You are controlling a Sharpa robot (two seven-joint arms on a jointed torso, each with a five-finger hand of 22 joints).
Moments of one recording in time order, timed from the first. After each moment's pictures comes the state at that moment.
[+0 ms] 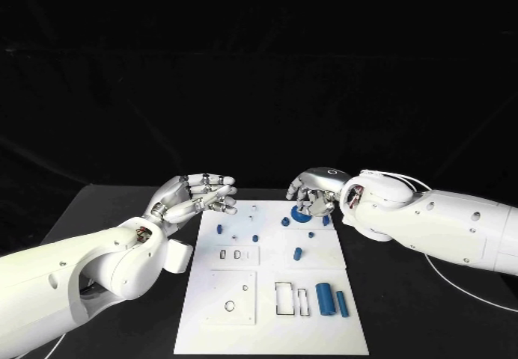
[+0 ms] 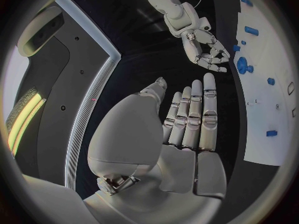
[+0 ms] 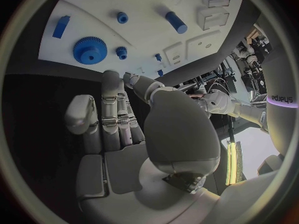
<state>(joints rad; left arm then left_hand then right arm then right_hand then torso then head) 1.19 -0.95 -0.02 1.71 -0.16 -0.30 0.49 1.45 -0.10 0.27 0.18 0.05 0.81 0.21 0.29 0.19 1.05 0.16 0.11 0.07 1.01 0.11 0.37 0.32 0.17 1.07 0.19 0.39 0.12 1.37 -0.73 -0.15 1.38 -1.51 -0.23 -0.03 1.31 -0.20 0.57 -0.08 0.21 0.89 0.16 0.20 0.22 1.22 0.09 0.08 0.20 1.39 0.00 0.61 0.72 0.11 1.27 0.10 1.28 1.03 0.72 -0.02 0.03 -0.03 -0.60</state>
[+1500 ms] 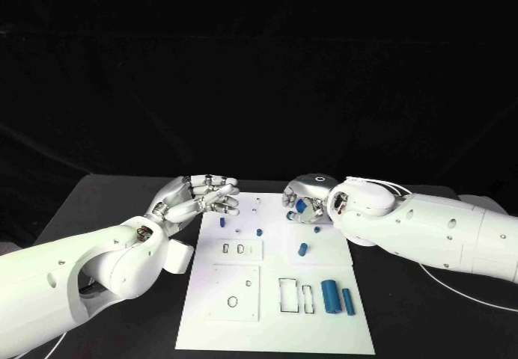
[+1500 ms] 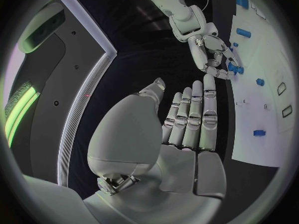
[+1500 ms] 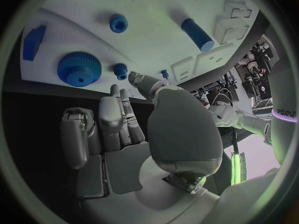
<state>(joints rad) 1.19 -0.95 -0.02 1.72 -0.14 -0.27 0.45 1.43 -0.10 0.25 0.20 0.05 0.81 0.21 0.28 0.19 1.05 0.16 0.09 0.07 1.00 0.11 0.35 0.33 0.17 1.06 0.20 0.38 0.12 1.34 -0.67 -0.16 1.35 -1.59 -0.22 -0.10 1.27 -0.24 0.58 -0.01 0.17 0.93 0.18 0.23 0.32 1.06 0.11 0.08 0.20 1.46 0.02 1.11 1.04 0.04 1.46 0.12 1.47 1.31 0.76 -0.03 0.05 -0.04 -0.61</state>
